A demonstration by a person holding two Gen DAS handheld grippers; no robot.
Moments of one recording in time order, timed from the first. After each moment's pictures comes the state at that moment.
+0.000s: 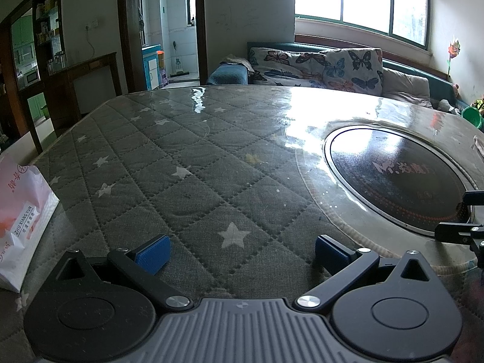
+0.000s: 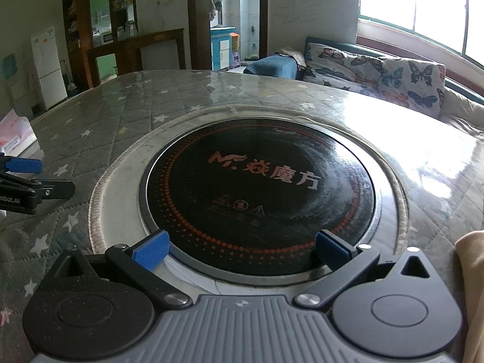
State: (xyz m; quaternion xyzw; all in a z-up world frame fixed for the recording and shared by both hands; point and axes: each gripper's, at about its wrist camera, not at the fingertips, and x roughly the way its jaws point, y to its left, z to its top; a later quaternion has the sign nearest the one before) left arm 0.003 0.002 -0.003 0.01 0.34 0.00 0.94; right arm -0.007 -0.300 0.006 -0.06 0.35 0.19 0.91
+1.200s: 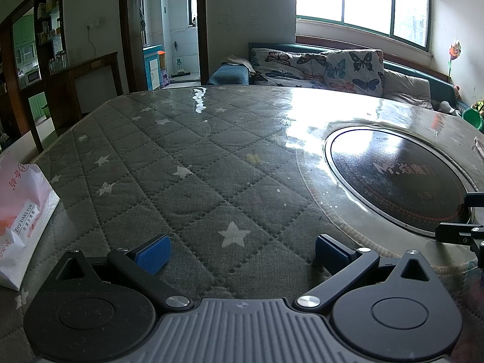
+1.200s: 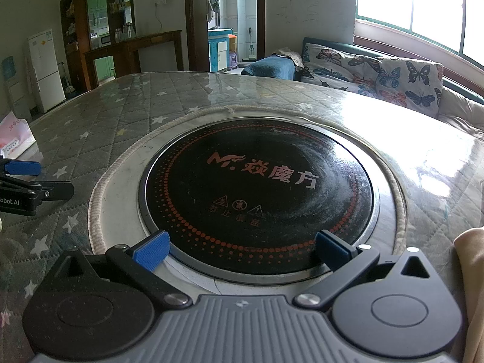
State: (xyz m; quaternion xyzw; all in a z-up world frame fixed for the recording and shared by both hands) left arm 0.000 0.006 -0.001 0.01 0.34 0.00 0.94; right arm -0.009 -0.300 0.006 -0.06 0.35 0.18 0.92
